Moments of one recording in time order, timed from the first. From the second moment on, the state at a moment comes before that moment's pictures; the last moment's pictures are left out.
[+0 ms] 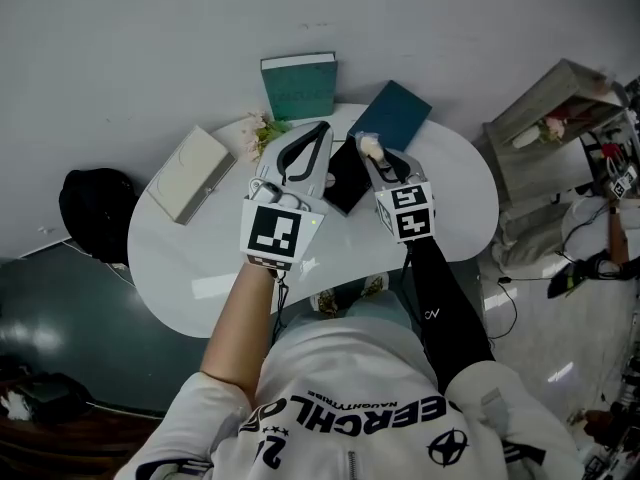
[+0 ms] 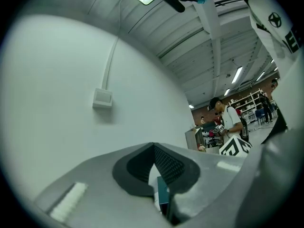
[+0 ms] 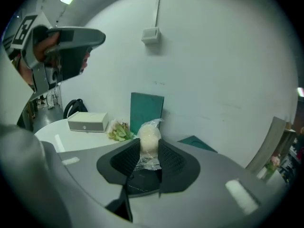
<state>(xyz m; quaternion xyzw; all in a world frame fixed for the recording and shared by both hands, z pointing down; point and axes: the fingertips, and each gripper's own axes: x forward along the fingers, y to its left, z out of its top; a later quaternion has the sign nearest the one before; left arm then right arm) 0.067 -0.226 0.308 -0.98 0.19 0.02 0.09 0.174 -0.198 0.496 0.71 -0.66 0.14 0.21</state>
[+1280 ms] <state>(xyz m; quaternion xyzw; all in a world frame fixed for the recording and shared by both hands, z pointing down) 0.049 -0.257 0.333 -0.98 0.21 0.00 0.07 0.167 -0.202 0.618 0.66 -0.65 0.27 0.28</state>
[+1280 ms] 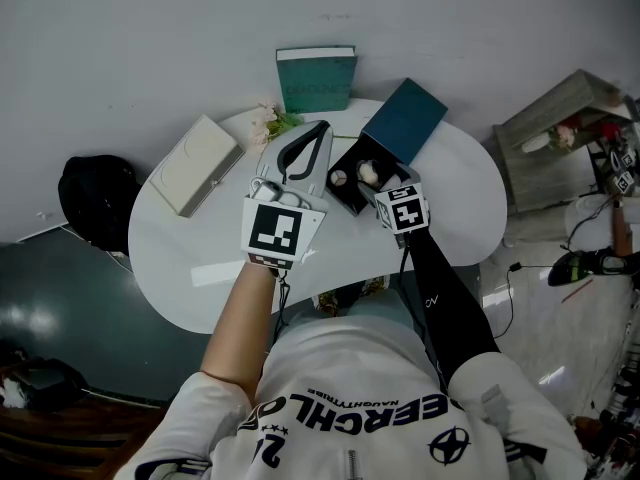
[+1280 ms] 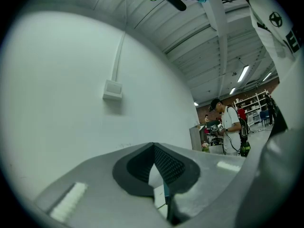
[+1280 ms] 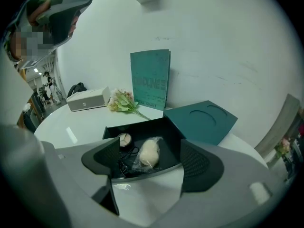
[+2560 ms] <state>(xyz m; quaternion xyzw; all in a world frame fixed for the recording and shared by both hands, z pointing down) 0.061 -0.232 0.326 -0.98 0.18 0.00 0.06 0.161 -0.185 0.421 0.74 -0.65 0.07 0.15</state>
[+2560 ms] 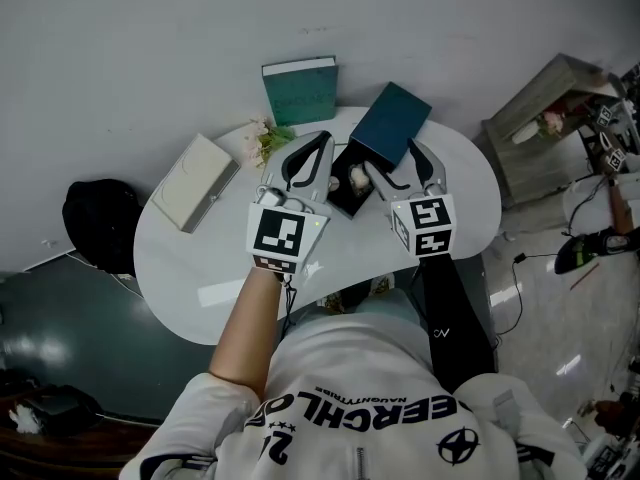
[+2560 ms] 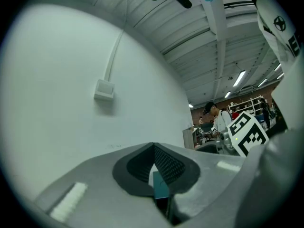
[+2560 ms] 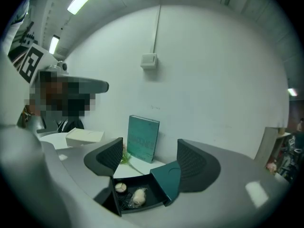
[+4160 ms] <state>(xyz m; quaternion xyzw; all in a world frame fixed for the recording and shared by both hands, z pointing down) 0.046 -0.214 0.309 -0.98 0.18 0.00 0.08 0.142 -0.149 0.336 0.75 -0.65 -0.05 0.11</state>
